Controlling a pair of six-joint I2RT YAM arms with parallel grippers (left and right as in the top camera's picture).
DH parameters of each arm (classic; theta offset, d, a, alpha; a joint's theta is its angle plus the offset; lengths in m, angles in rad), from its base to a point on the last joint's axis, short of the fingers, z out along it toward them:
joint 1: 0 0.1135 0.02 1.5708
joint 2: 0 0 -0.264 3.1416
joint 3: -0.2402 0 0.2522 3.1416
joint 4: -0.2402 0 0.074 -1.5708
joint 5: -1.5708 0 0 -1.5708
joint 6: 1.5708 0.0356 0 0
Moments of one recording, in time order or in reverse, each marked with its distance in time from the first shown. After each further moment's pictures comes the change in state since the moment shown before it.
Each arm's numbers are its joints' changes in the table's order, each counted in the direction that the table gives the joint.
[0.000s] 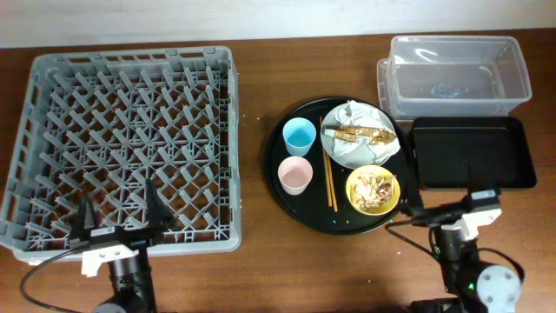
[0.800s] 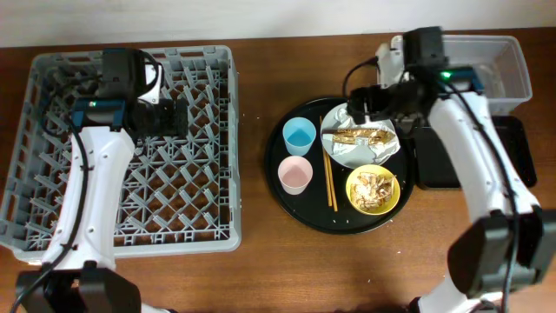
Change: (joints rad) left arm 0.000 -1.566 -1.334 -1.153 -0.099 0.031; right arm 0.089 -1.522 -1.341 -1.205 0.102 -0.024
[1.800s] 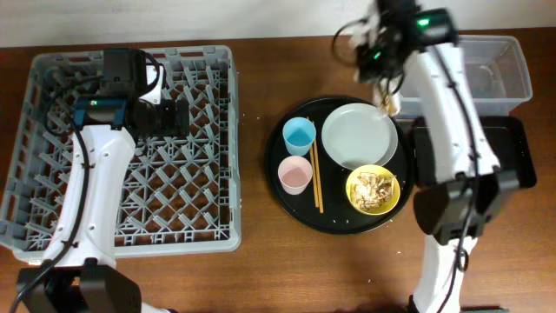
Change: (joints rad) left arm 0.000 -0.013 -0.002 -0.005 -0.019 0.000; right arm 0.047 -0.355 -0.723 -0.341 -0.271 0.122
